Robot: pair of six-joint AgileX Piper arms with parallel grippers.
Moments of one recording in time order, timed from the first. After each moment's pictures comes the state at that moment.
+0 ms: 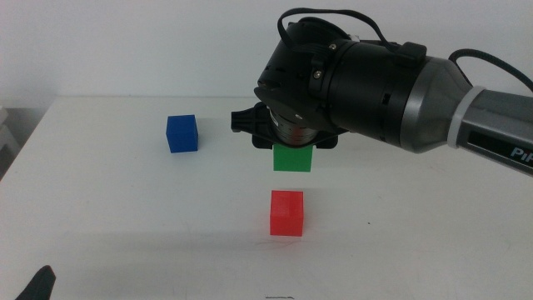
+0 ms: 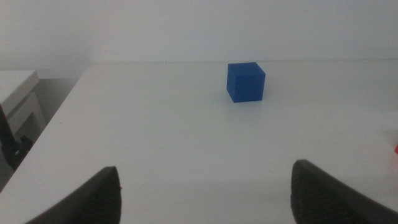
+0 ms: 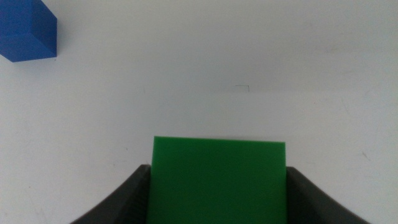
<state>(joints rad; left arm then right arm) -0.06 -0.01 0.03 -0.06 0.22 0.03 0.88 1.90 -1.70 -0.57 1.05 1.09</state>
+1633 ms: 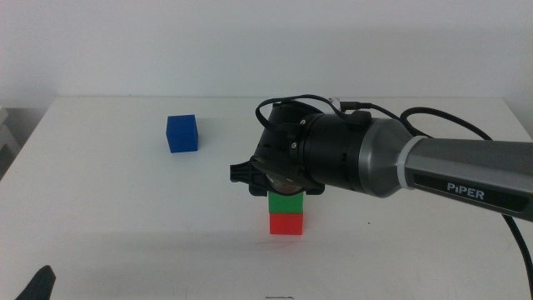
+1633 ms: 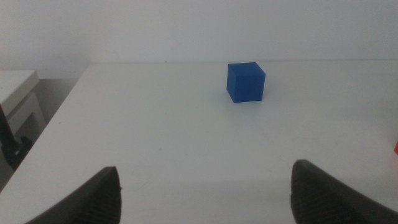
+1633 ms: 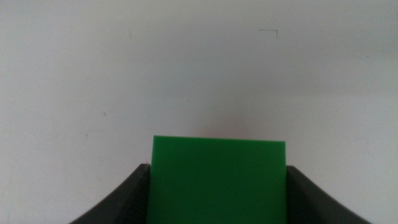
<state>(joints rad) -0.06 -0.01 0.03 -0.06 0.22 0.03 0.88 1.99 -1.53 -0.59 0.85 1.18</state>
